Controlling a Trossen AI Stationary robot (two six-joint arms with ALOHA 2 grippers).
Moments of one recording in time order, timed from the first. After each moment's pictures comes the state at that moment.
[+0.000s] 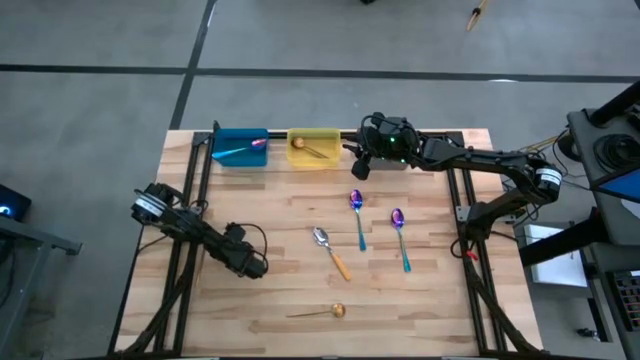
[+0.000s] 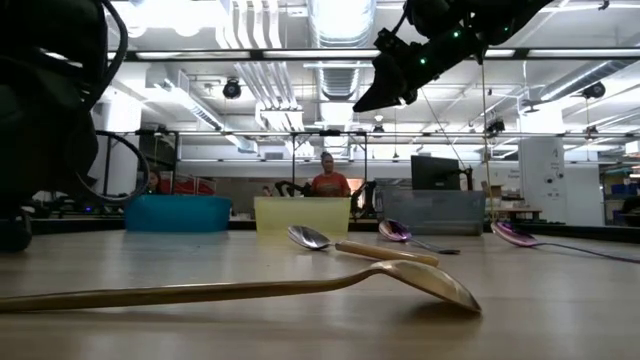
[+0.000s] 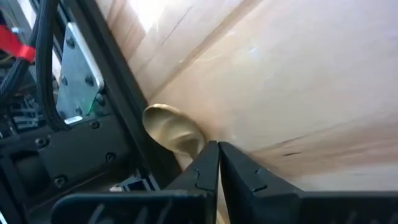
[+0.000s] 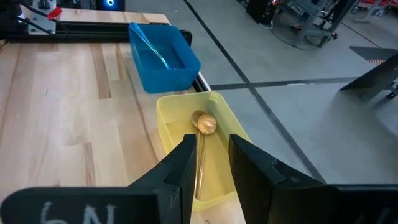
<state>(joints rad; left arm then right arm) -0.48 1.82 0.76 -1.18 -0.05 -1.43 -0.44 1.42 1.01 0.04 0.03 -0.24</state>
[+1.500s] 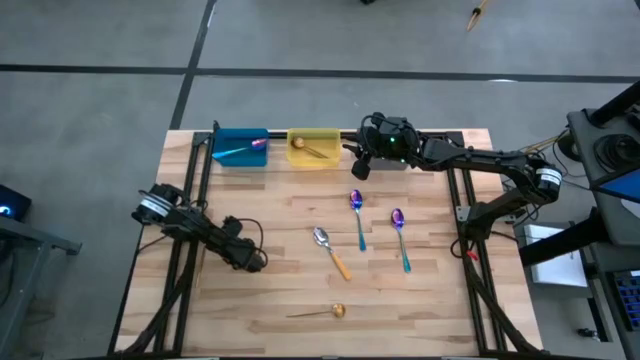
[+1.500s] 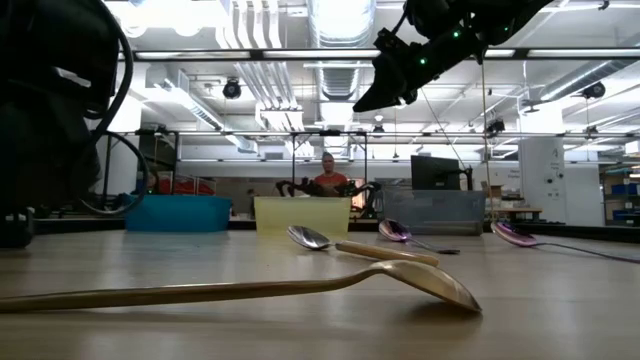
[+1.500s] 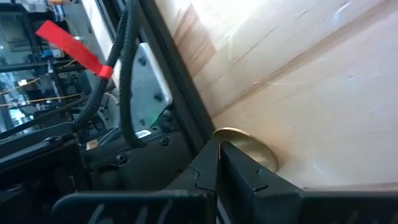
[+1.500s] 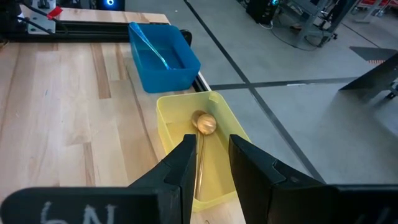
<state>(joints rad) -0.43 1.86 0.74 -1.31 -0.12 -1.38 -0.44 1.42 1.01 0.04 0.03 -0.24</state>
